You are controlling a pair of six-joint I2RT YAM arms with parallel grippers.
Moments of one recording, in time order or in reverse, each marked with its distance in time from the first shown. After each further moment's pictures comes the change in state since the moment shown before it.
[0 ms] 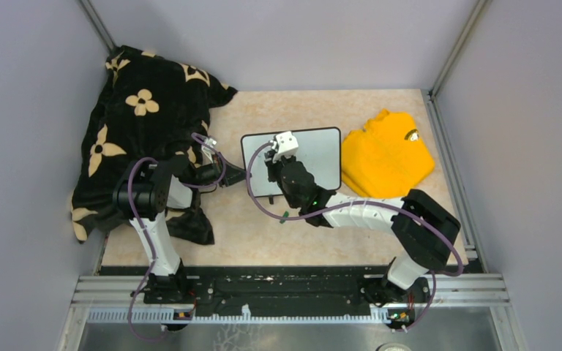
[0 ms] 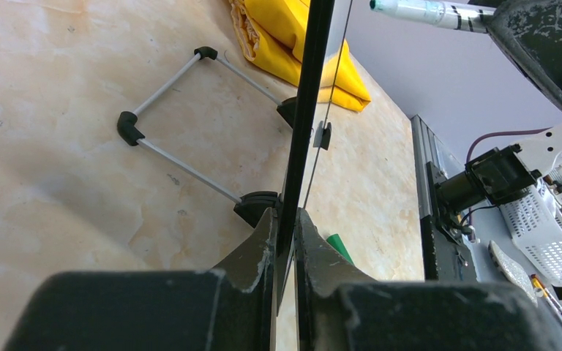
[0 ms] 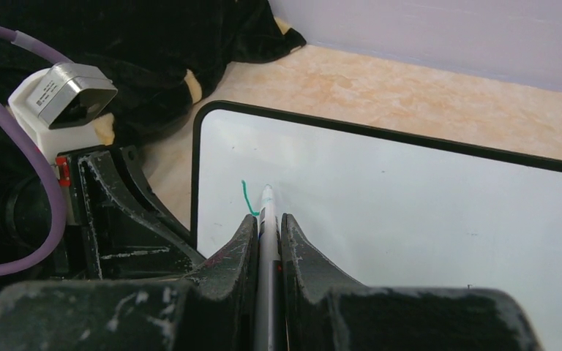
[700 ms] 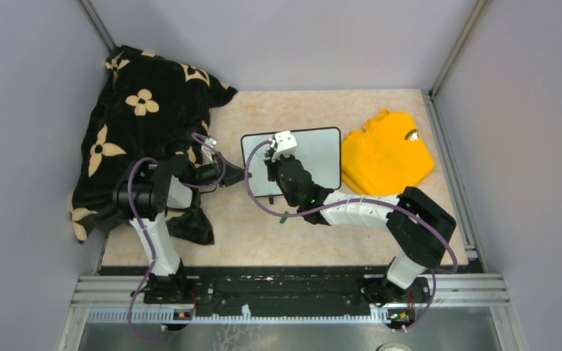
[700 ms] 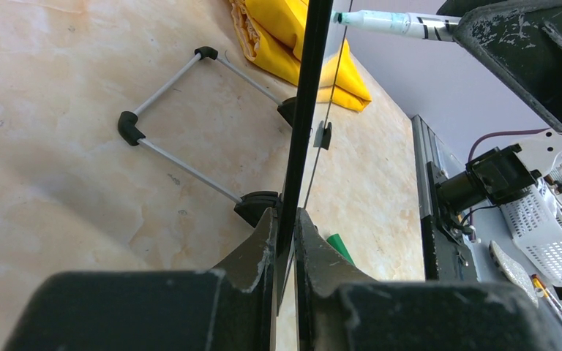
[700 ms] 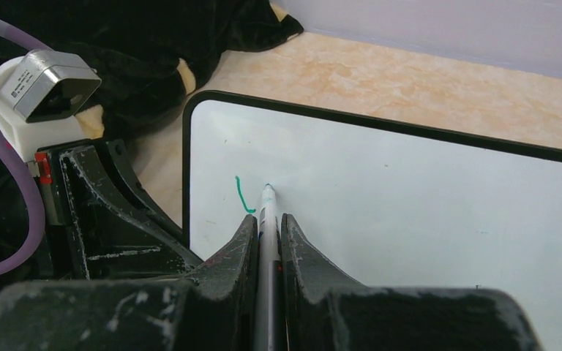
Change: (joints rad) left arm 0.000 -0.003 0.000 -0.007 0.000 0.003; right arm -0.018 0.033 0.018 -0.020 -0.007 0.019
